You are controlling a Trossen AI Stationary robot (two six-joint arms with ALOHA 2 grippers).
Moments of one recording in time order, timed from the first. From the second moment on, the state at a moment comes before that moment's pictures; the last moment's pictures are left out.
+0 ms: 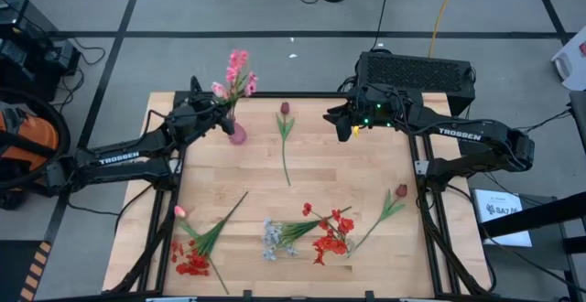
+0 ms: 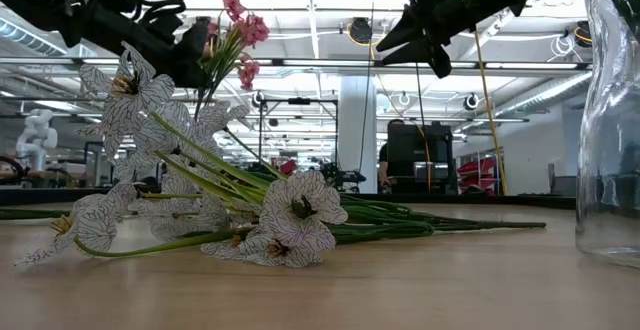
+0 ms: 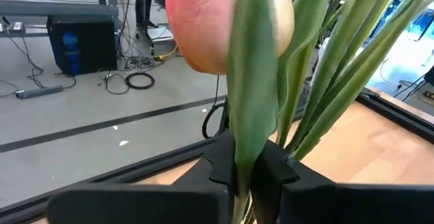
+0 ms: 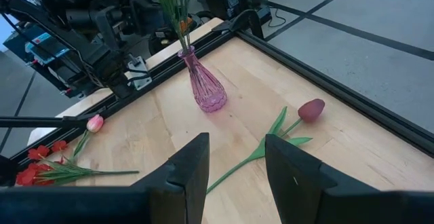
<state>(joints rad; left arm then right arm) 0.50 0.78 0.39 0.20 -0.38 -0.26 -0.41 1.20 0.91 -0.09 -0.10 0.38</state>
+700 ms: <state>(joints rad) 0.50 0.75 0.39 0.20 -0.26 -0.28 -0.41 1.20 0.91 -0.09 -0.10 0.41</state>
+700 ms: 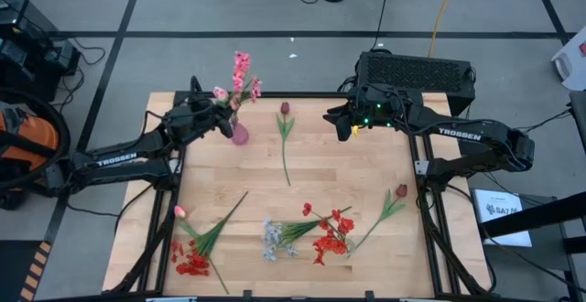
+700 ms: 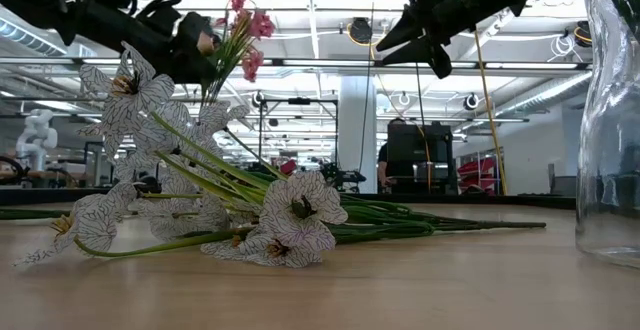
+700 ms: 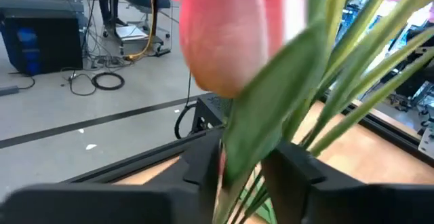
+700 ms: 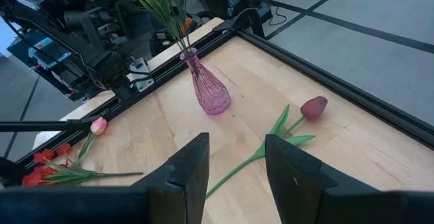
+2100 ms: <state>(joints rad) 0.33 0.62 0.77 -0.71 -0.39 -0.74 -0.41 1.20 0.91 -0.25 -0.10 0.39</state>
